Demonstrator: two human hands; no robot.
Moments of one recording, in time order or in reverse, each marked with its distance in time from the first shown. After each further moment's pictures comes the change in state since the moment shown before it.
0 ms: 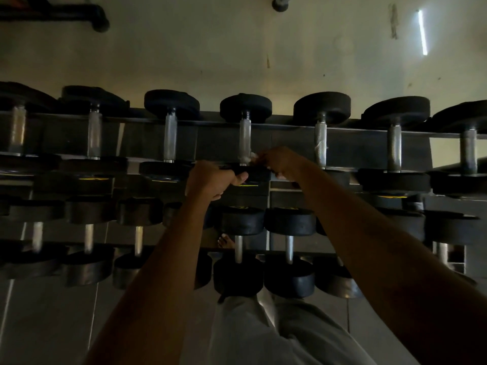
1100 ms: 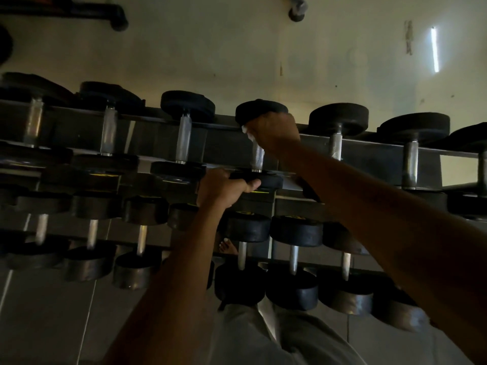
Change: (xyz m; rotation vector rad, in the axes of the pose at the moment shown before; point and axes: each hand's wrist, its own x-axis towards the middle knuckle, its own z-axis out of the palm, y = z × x) left_hand 0.012 -0.025 0.011 -0.065 0.036 0.065; right_hand 0.040 -0.073 -0.008 -0.918 0.545 -0.601
